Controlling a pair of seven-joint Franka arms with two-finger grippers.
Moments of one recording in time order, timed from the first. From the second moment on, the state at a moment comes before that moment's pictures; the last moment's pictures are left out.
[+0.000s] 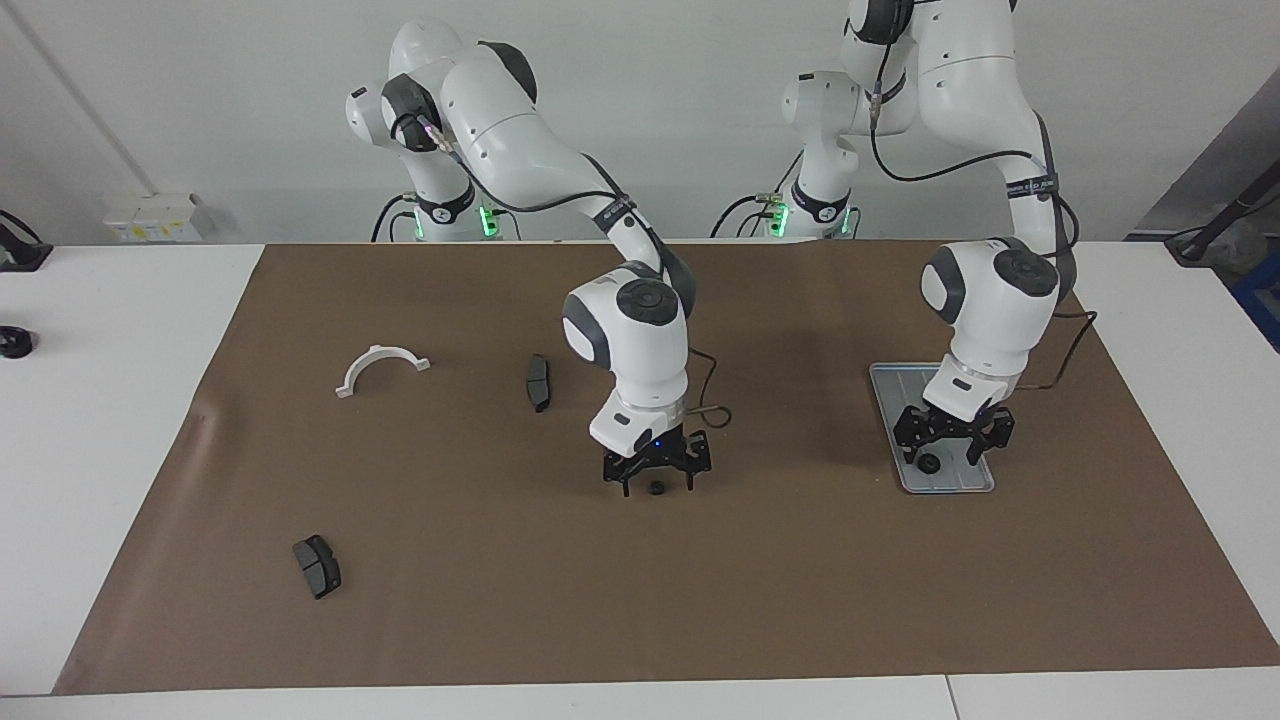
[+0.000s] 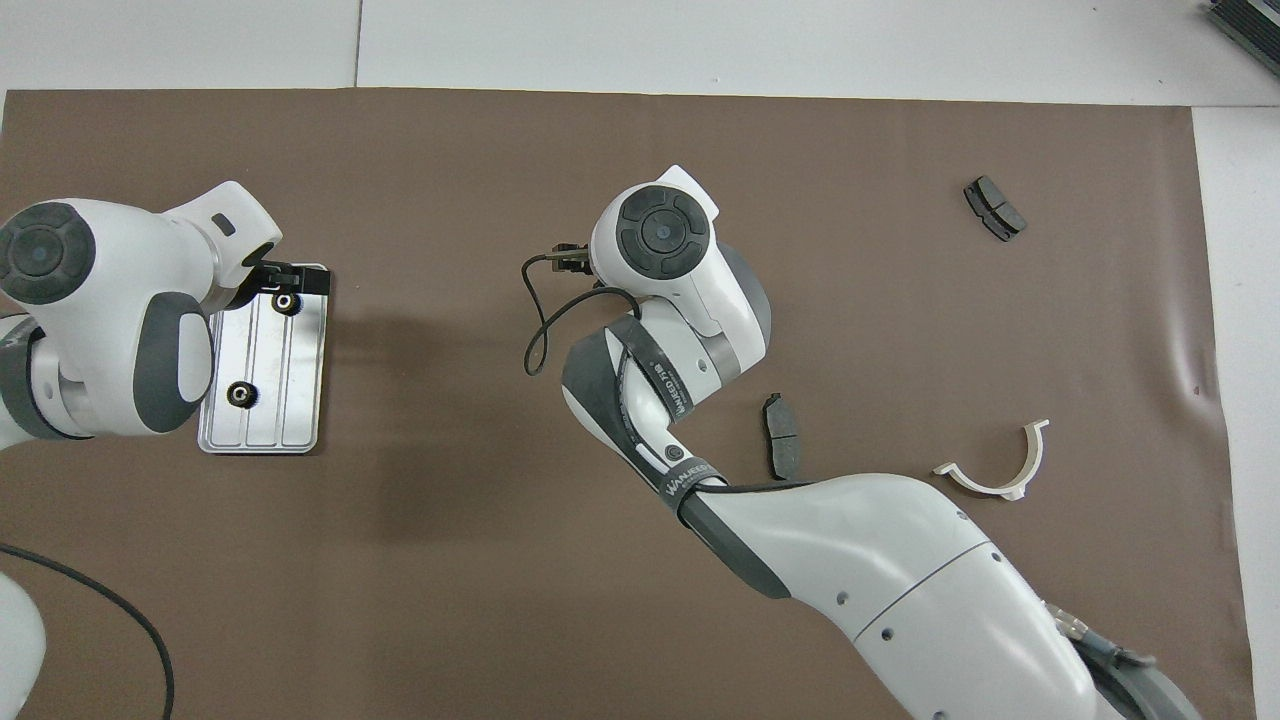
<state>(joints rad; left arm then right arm) -0.18 0.33 0.14 -1.97 -0.03 2.53 0.12 0.53 0.80 0.02 -1.26 -0.15 2.28 0.58</state>
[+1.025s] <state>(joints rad) -0.14 0.34 0.13 -2.02 -0.04 2.60 0.13 0.56 0.81 0.03 -1.26 -0.16 2.22 0.56</state>
